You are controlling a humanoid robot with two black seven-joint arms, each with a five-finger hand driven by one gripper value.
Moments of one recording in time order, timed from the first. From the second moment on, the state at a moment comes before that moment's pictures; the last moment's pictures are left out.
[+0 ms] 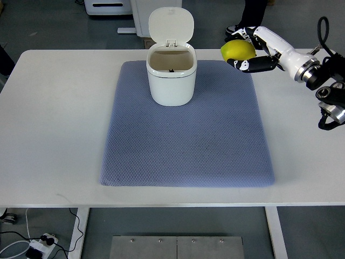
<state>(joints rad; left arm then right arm) -0.05 0.00 -0.11 -0.27 -0.07 0.20 -0.41 1.42 -0.50 -0.32 1.13 -0.34 -0.27 0.46</state>
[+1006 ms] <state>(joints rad) -0.05 0.00 -0.11 -0.27 -0.07 0.20 -0.41 1.45 0.00 -0.32 0.59 -0.29 -0.10 0.39</state>
